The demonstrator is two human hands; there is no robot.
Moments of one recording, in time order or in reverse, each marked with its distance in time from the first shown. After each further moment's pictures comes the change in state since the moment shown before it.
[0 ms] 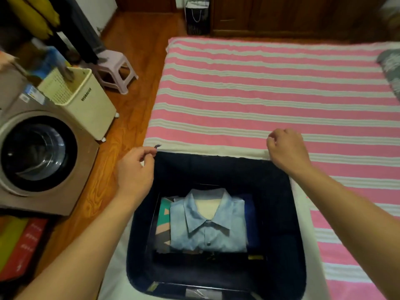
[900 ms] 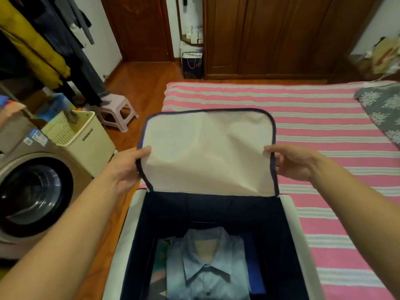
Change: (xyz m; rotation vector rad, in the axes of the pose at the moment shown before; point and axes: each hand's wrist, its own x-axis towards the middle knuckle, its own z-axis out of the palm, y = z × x) left_hand 0.116 0.054 -0.022 -0.741 -0.294 -0.534; right_hand 0.055 -0.010 -0.093 1.305 -0.557 0.484
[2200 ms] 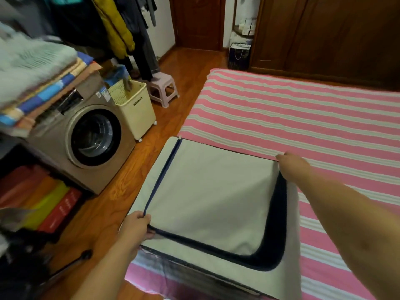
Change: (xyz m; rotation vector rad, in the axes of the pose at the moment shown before) left_hand -0.256 -0.239 -0.051 0.153 0.458 -0.312; right_hand -0.026 0.123 -0.017 -1.875 0.169 -0.383
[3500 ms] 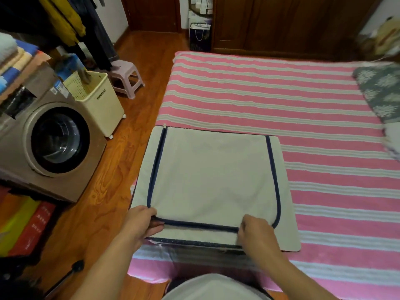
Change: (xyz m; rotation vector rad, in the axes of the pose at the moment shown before) left_hand 0.014 0.001 -0.024 0.011 -0.225 -0.088; right_hand -0.246 -0.200 0.063 0.542 -0.126 0.326
